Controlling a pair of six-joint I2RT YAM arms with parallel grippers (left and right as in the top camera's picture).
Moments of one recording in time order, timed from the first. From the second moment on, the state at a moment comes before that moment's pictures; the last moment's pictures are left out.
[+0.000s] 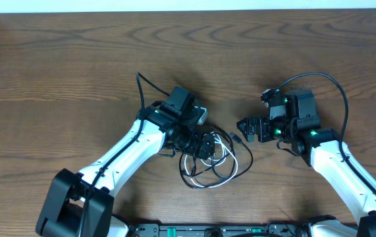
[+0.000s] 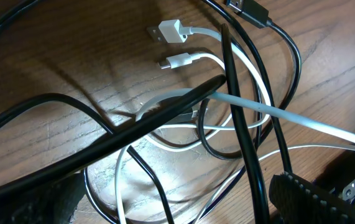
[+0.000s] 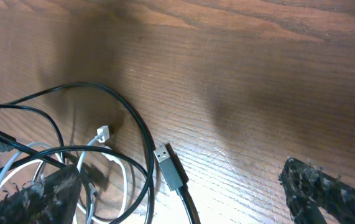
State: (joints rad) left arm -0.53 1.58 0.99 -0.76 0.41 -0.19; right arm 0.22 1.37 0.70 -0.28 -0.40 0.16
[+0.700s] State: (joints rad) left arm -0.53 1.58 0.99 -0.72 0.32 -0.19; right arm 0.22 1.37 0.70 -0.15 -0.53 0.53
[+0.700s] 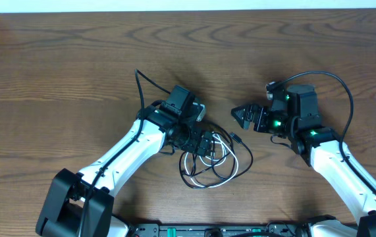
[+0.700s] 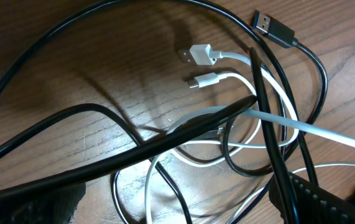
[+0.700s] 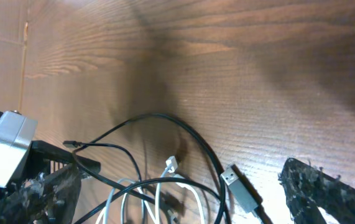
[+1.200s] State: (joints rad) left arm -0.34 1.58 1.01 -0.71 0.42 -0.14; right arm 0.22 1.37 0.70 -0.22 -0.55 0.57
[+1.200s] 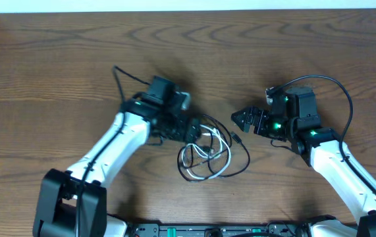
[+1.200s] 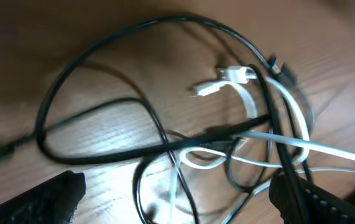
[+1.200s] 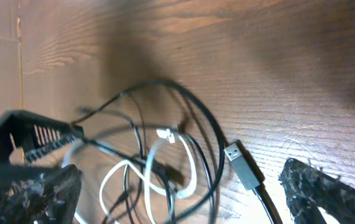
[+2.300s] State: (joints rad) left arm -0.09 1.58 1.01 -0.84 0.54 0.01; right arm 0.76 1.39 0.70 -0.33 -0.09 0.58
